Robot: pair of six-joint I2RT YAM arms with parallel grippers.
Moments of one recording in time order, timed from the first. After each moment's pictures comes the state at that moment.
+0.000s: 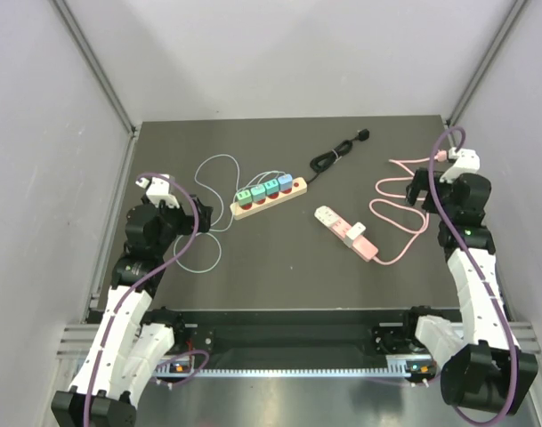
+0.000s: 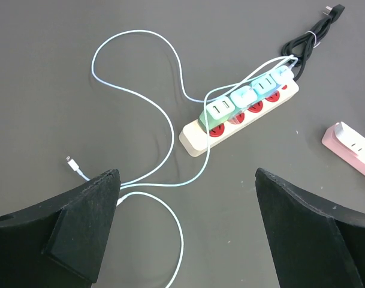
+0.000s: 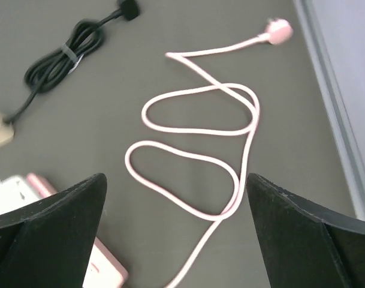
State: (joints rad) left arm -0.12 0.68 0.62 -0.20 0.14 -0.21; right arm -0.17 0.92 0.77 -0.23 -0.09 0.06
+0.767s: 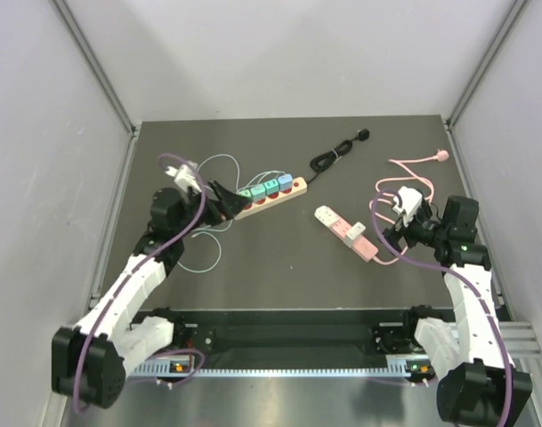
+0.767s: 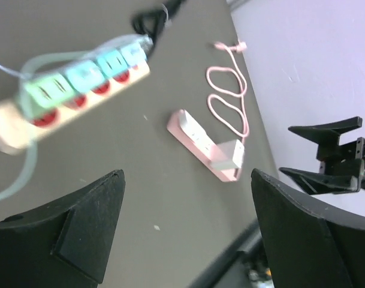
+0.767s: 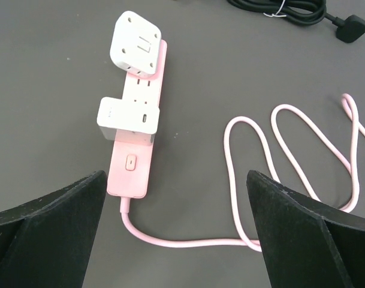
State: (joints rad) left arm -0.20 0.92 0.62 0.10 0.47 -0.73; right arm -0.17 0.81 0.65 -0.52 -0.77 -0.79
